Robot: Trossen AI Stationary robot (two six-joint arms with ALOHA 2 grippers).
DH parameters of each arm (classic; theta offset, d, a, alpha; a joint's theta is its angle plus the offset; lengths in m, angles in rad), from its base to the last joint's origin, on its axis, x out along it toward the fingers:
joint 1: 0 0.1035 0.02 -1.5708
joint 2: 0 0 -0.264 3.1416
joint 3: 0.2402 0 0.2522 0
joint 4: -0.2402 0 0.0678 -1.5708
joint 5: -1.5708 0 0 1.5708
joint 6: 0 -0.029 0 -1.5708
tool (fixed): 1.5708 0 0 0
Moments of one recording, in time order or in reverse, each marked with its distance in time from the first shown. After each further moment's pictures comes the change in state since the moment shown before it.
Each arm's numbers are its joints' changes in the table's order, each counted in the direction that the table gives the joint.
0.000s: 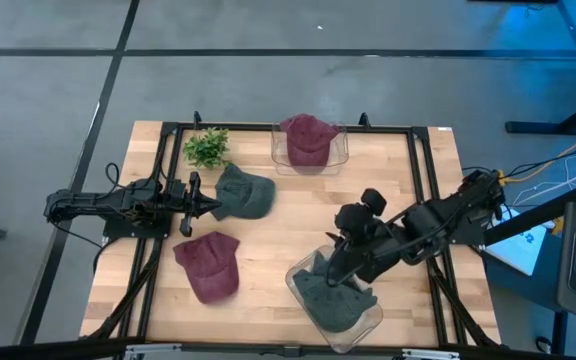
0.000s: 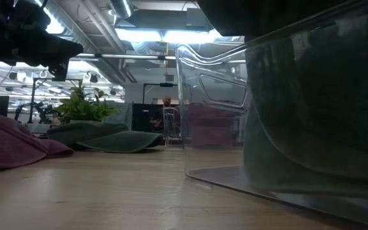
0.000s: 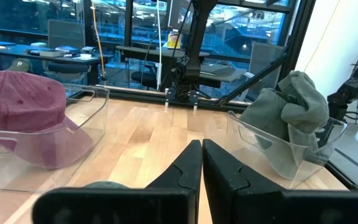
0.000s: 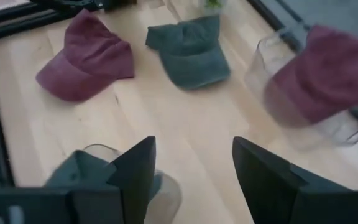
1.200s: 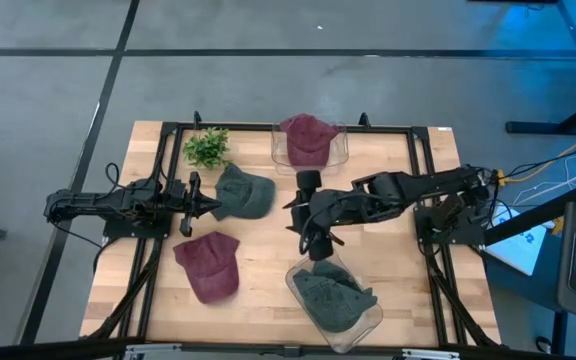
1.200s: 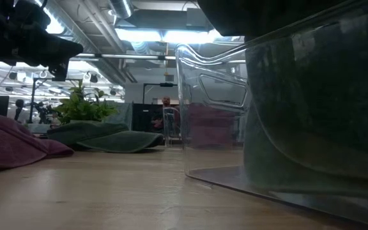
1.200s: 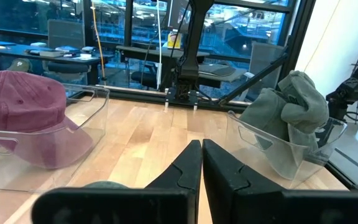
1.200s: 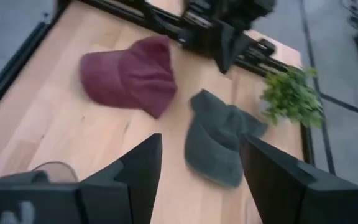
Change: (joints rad) left arm 0.000 0.000 0.000 0.000 0.000 0.000; right arm -0.252 0.063 0.000 0.466 0.358 1.062
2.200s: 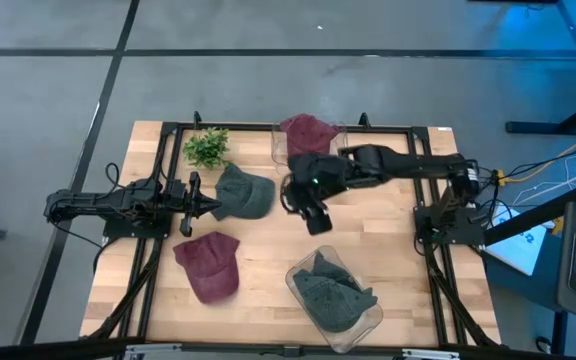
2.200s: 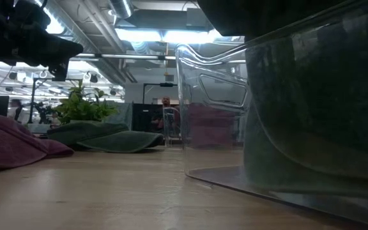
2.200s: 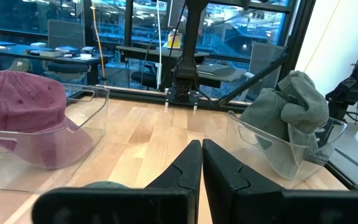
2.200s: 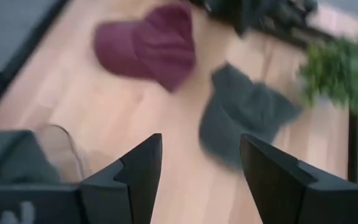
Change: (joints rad) left arm 0.000 0.000 0.000 0.000 0.000 0.000; right arm -0.212 0.029 0.000 -0.078 0.320 0.113
